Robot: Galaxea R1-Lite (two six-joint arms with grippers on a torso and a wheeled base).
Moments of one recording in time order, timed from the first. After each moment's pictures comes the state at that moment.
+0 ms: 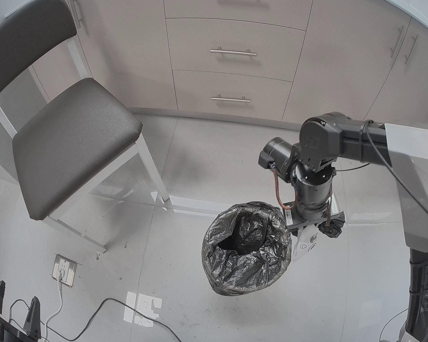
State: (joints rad) left arm 0.00 0.02 -0.02 0.00 0.03 -0.05; right arm 0.57 2.31 -2.00 1.16 -0.43 0.60
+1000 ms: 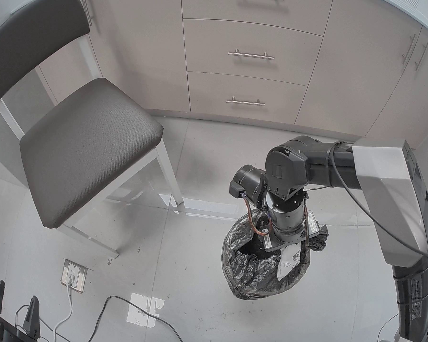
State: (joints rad) left arm 0.00 0.02 -0.02 0.00 0.03 -0.05; right arm 0.68 2.40 -2.00 1.15 -0.44 0.60
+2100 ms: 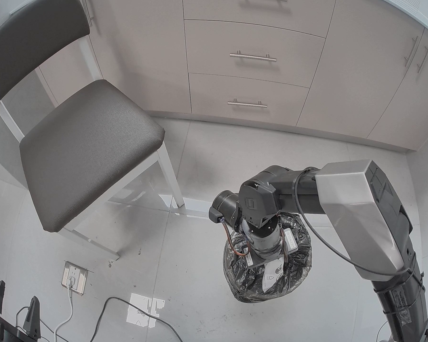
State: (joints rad) left arm 0.00 0.02 -0.02 0.00 0.03 -0.05; right arm 0.74 2.52 -2.00 1.06 -0.45 0.58
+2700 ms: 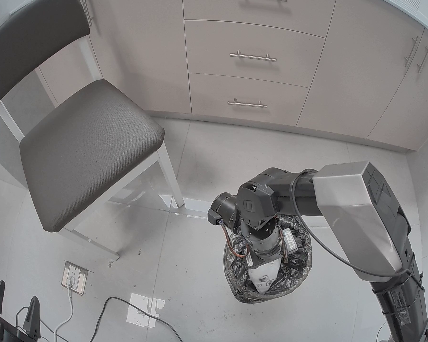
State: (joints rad) left arm 0.00 0.02 -0.02 0.00 0.03 -0.05; right arm 0.75 2.53 -2.00 1.06 -0.48 0.58
